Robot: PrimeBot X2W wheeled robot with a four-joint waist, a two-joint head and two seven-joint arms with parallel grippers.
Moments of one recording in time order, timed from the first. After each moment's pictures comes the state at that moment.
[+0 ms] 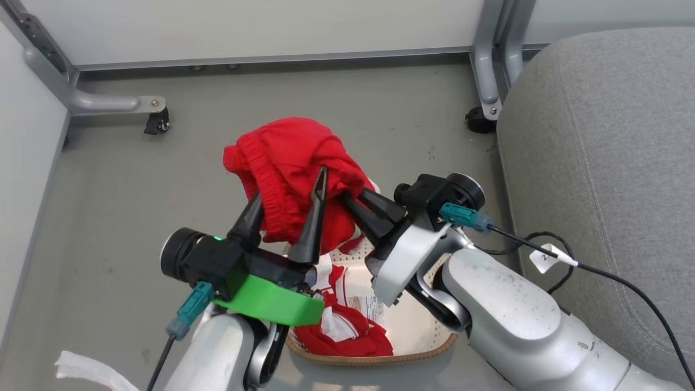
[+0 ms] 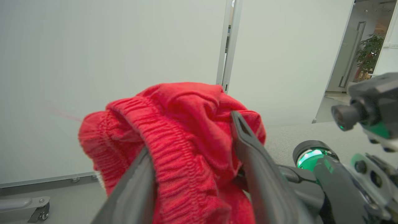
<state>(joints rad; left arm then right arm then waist) -0.27 0.08 -0.43 0.03 -0.31 -0.05 -0.25 -0.65 -0.12 0.80 0.39 0.49 0.13 -0.19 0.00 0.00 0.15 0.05</state>
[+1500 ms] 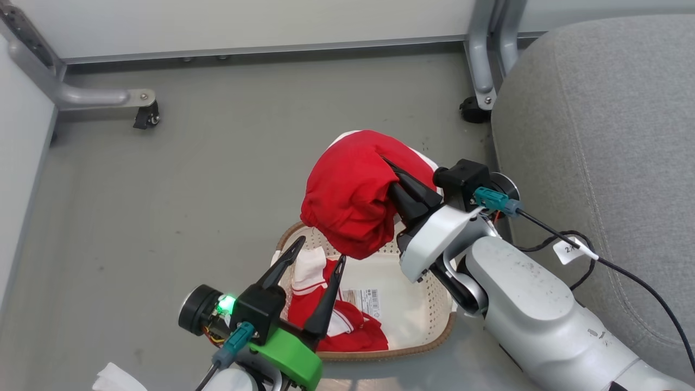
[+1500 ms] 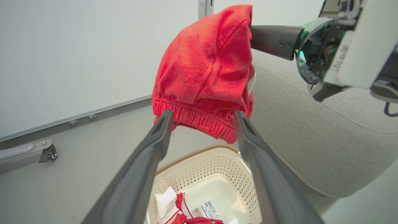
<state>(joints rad) -0.18 0.18 -0.56 0.13 -0.25 -0.04 -0.16 -0.66 -0.11 0.69 0.58 0.50 0.13 -0.26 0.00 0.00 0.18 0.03</state>
